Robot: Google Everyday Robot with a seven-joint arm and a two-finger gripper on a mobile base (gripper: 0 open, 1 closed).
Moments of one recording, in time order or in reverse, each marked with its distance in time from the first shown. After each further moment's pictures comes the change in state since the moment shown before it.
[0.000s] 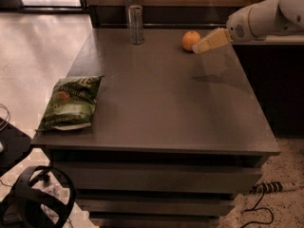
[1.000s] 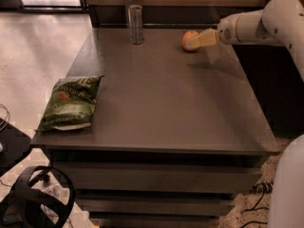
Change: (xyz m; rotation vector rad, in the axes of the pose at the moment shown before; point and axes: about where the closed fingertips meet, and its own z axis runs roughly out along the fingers) arm 0.004 -0.043 0.063 0.002 -0.133 0.091
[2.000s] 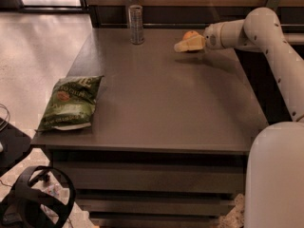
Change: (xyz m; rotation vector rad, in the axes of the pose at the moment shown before) arm 0.013 0.008 0.059 -0.084 -0.028 0.067
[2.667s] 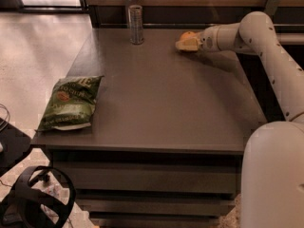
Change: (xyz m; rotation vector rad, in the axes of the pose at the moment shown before) arm 0.006 0.002 0.016 -0.019 -0.007 0.019
